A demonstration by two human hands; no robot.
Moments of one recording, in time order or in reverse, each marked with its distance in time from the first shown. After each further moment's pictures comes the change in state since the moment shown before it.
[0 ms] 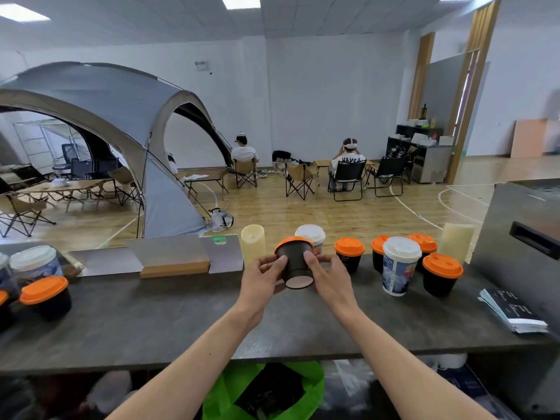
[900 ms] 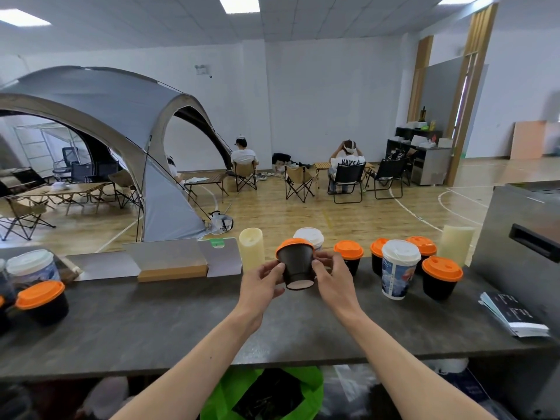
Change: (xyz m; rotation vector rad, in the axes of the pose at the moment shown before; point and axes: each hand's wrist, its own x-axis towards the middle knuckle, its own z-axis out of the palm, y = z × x) left_hand 0.003 -0.005 0.002 0.068 0.001 0.013; right_hand 0.007 0.003 -0.006 0.067 0.012 -0.086
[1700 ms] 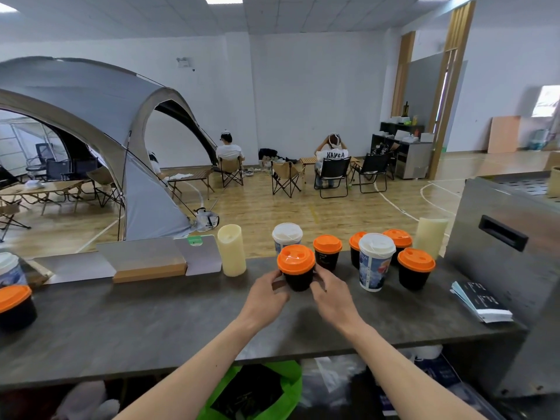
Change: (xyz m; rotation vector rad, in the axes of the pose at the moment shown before) left_hand -0.007 -0.026 0.040 0.511 -0.261 0.173; right_hand -0.019 0.021 -0.051 -0.373 -0.181 -0.060
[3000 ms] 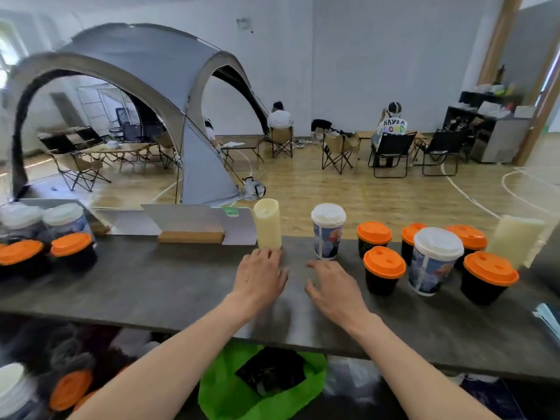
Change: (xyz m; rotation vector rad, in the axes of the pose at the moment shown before) left_hand 0.023 -0.052 -0.039 1.052 0.261 0.100; right_hand 0.040 0.018 0.054 -0.431 -0.217 -0.276
